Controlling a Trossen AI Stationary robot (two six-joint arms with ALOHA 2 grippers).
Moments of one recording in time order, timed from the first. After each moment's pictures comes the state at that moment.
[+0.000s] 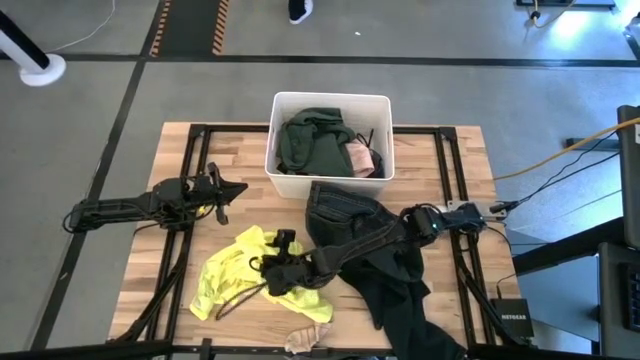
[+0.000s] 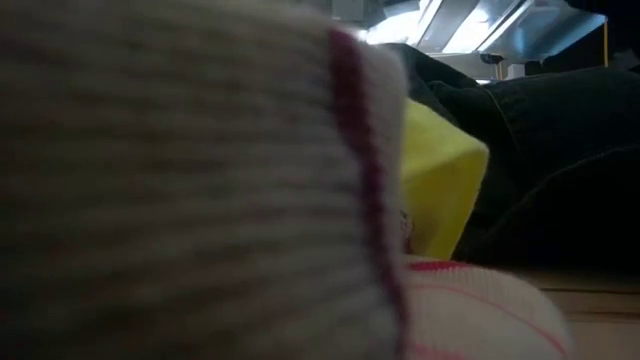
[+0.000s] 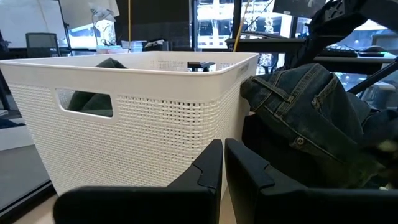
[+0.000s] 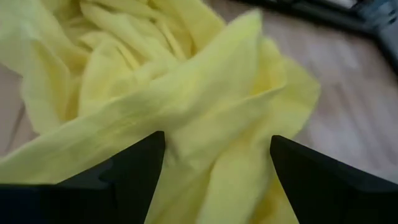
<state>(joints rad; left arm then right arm) 0.10 0.03 0.01 0.05 -0.24 0.01 0.34 2.48 2.10 -0.44 0.56 0.10</state>
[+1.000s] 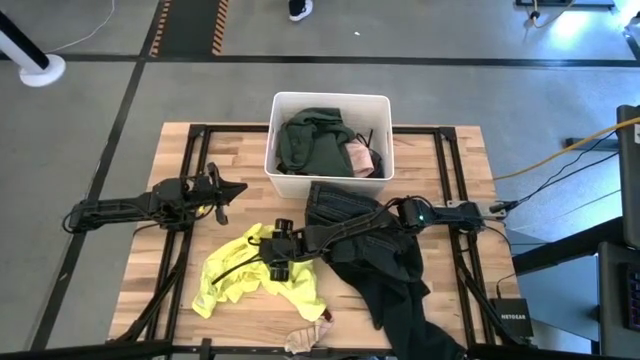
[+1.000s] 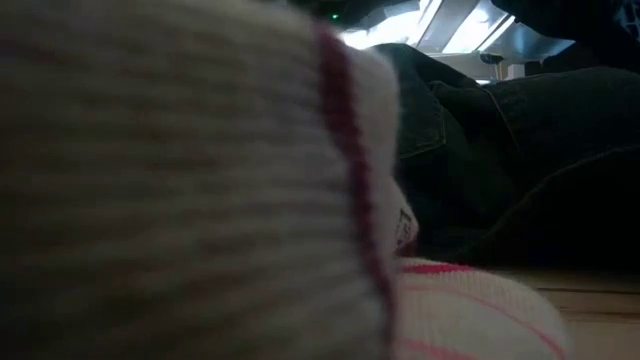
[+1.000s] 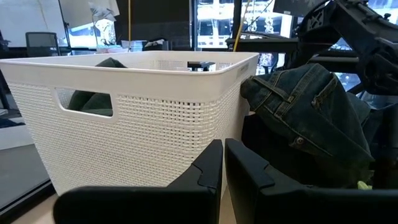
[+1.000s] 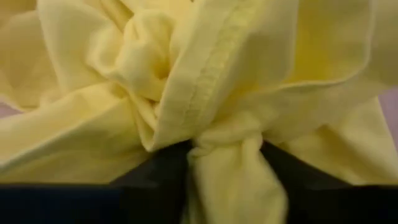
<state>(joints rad) 0.10 0.03 0.01 0.05 -0.24 0.00 0.21 2.59 2.11 -0.52 0.22 0.15</state>
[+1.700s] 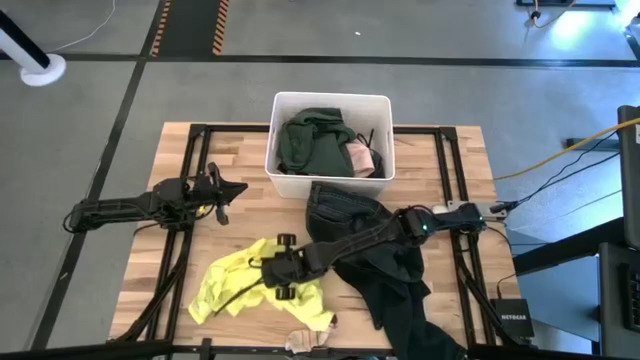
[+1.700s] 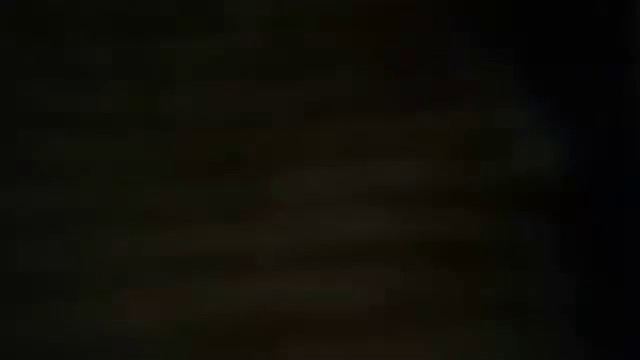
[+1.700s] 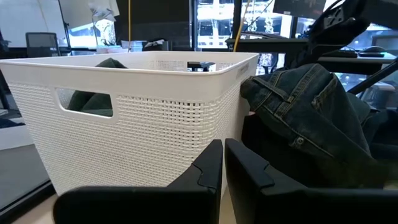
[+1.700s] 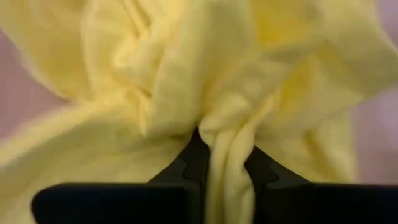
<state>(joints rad) 0.10 0.03 0.01 0.05 -0.24 0.00 0.32 2.56 2.28 -0.73 0.29 0.17</state>
